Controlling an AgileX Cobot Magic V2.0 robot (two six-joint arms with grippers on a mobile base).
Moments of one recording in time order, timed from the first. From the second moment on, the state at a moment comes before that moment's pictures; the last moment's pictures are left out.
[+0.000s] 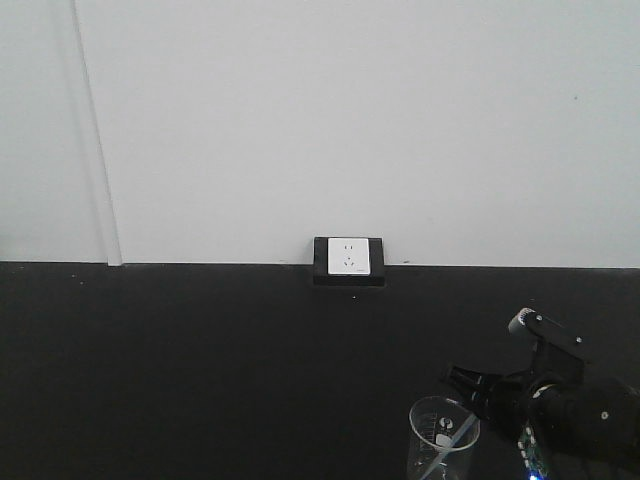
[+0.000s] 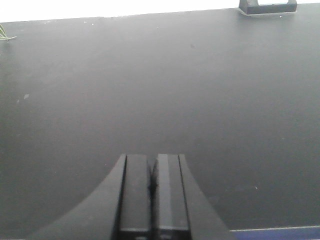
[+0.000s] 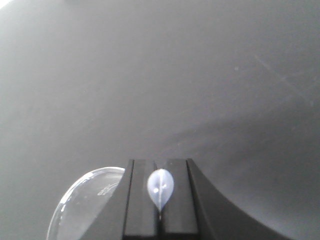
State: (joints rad) left arm -0.07 -0.01 0.03 -0.02 0.01 0.05; right arm 0.21 1.70 -0.94 0.52 0.03 0.07
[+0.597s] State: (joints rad) left arm -0.07 -0.01 0.03 -0.02 0.01 0.05; right arm 0.21 1.21 -0.91 0.52 0.09 -0.42
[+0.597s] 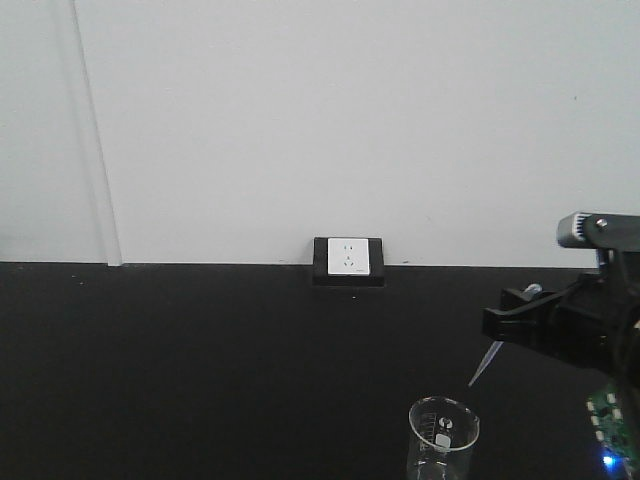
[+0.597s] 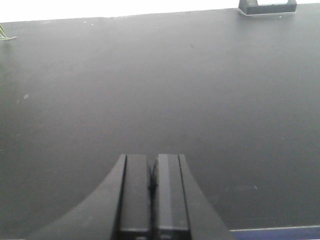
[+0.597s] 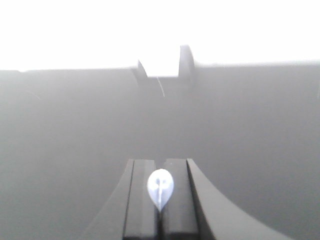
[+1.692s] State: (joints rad) left arm -0.07 -0.01 0.03 -0.02 0.01 0.05; right arm 0.21 0.42 -0.41 0.52 0.13 -0.53
